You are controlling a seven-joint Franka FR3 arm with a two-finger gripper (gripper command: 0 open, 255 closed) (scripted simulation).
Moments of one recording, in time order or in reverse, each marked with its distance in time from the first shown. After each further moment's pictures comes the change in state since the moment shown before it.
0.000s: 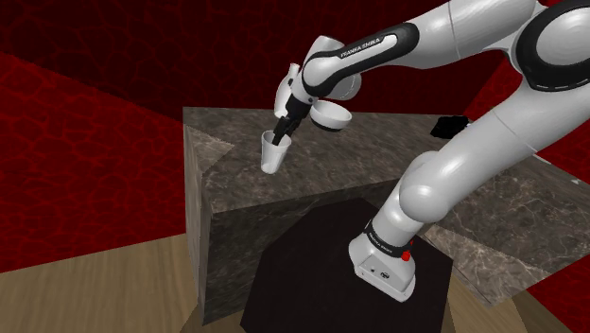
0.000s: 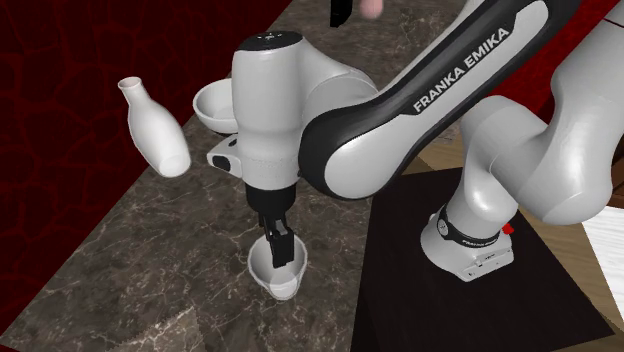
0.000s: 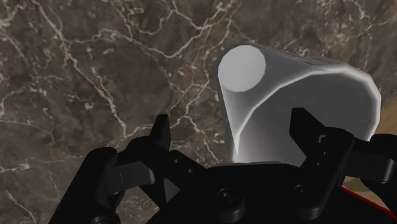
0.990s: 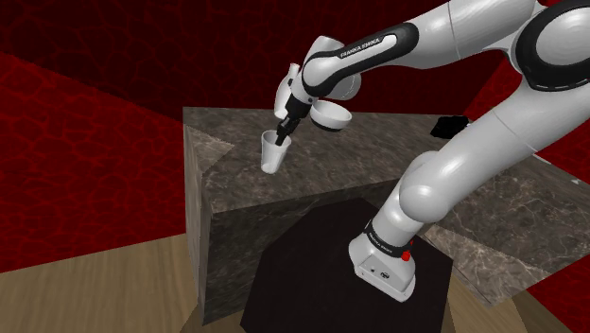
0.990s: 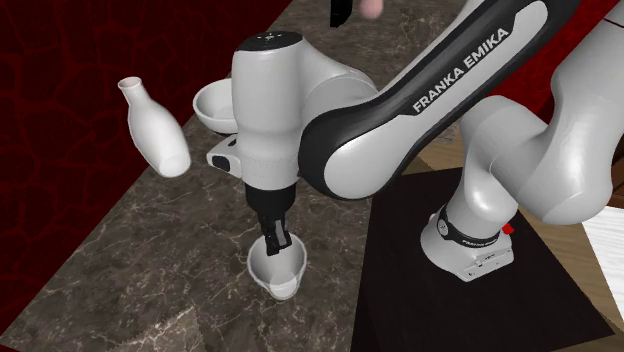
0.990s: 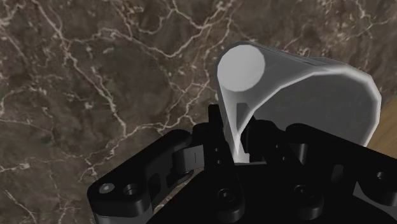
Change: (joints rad) arm 0.000 0.001 0.000 0.000 0.001 0.002 -0.001
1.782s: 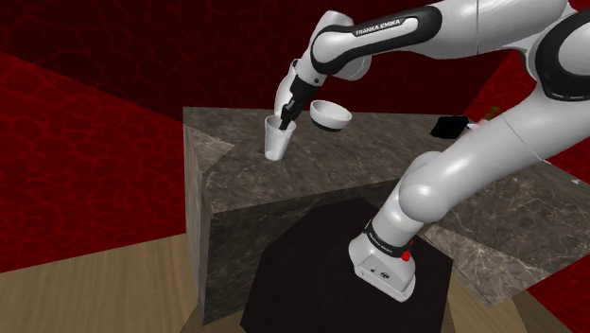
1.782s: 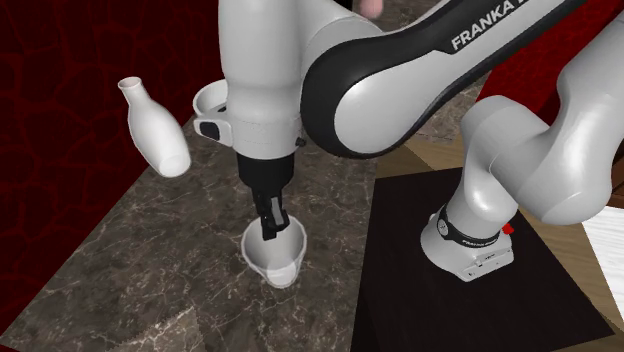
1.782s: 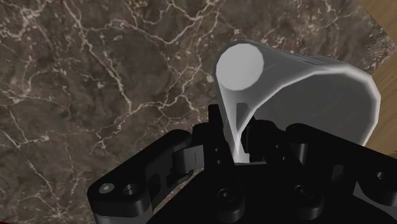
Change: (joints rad) arm -0.016 -0.091 0.007 0.077 -0.038 -0.167 0.043
